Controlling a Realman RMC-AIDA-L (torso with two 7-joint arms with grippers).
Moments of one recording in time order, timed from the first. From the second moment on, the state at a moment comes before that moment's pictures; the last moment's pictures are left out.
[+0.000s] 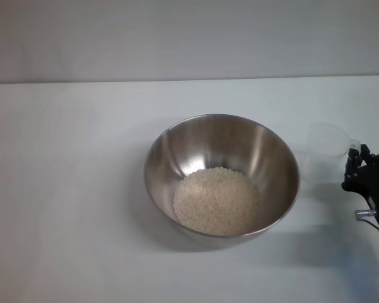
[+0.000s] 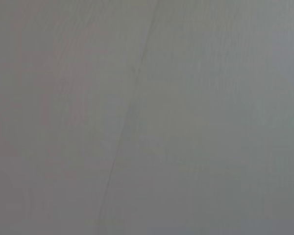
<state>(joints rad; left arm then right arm) -0.24 -2.06 -1.44 -0.58 2.89 1.26 -0.39 0.35 2.09 0.51 0.37 -1.79 -1.03 -0.19</state>
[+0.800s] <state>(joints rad) -0.22 -2.06 -1.43 -0.58 2.89 1.27 -0.39 0.32 2.09 0.49 0.37 -1.79 -1.05 -0.19</state>
